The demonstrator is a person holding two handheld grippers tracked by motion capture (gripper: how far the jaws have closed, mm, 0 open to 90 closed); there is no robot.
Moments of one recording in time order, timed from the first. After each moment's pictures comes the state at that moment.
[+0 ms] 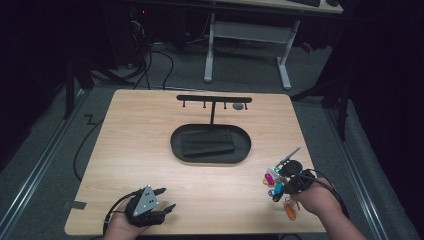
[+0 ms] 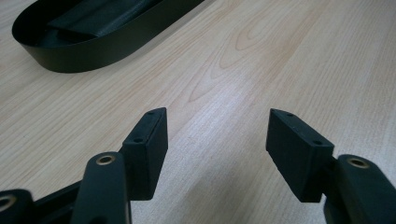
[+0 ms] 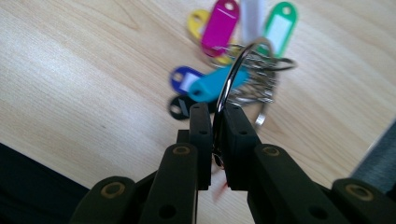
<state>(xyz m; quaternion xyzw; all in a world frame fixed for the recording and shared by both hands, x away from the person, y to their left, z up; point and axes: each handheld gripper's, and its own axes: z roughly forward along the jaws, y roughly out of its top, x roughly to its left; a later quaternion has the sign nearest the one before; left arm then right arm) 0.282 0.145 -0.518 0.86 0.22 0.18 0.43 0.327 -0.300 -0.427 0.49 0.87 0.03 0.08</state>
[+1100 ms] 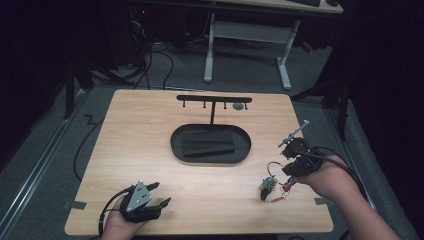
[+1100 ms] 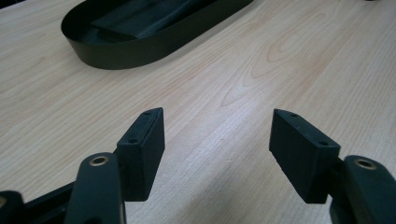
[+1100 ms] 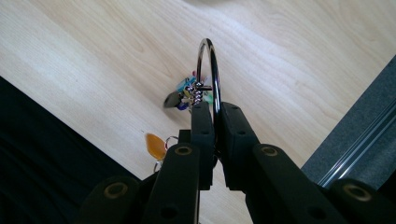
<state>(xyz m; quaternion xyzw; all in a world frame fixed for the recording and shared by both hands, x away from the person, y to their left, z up) 0.288 0.158 -0.516 0.83 0.27 0.19 0.44 0.329 -0.275 -0.324 0.44 0.89 0.07 0.10</state>
